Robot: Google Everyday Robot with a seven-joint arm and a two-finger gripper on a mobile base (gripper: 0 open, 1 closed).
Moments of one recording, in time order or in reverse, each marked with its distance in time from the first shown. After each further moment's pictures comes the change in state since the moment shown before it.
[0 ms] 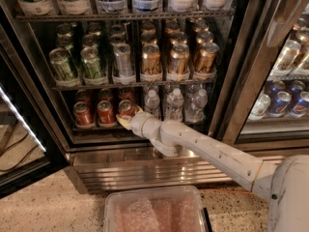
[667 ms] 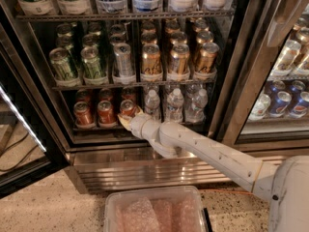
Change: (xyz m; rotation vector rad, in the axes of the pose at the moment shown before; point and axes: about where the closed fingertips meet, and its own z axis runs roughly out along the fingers) arm 0.006 -0.002 -0.002 0.018 0.014 0.027
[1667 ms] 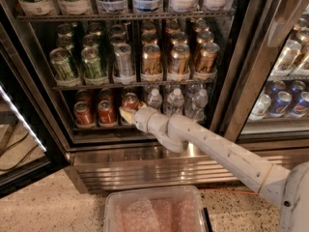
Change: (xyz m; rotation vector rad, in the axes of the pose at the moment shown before) arm -0.046 -0.008 -0.018 -0.064 -0.094 0.075
